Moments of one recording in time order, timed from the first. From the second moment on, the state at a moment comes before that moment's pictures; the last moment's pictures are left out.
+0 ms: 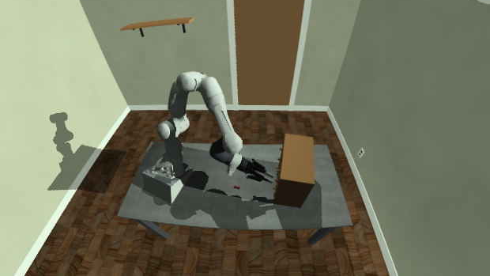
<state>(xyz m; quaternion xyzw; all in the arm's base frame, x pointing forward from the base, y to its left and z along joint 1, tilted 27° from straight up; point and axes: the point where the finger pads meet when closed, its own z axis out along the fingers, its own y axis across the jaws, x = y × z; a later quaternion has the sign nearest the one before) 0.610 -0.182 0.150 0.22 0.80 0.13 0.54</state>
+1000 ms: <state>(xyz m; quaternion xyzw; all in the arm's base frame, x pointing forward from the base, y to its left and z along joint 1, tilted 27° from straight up) 0.632 -0.189 0.151 0.22 0.80 0.13 0.54</state>
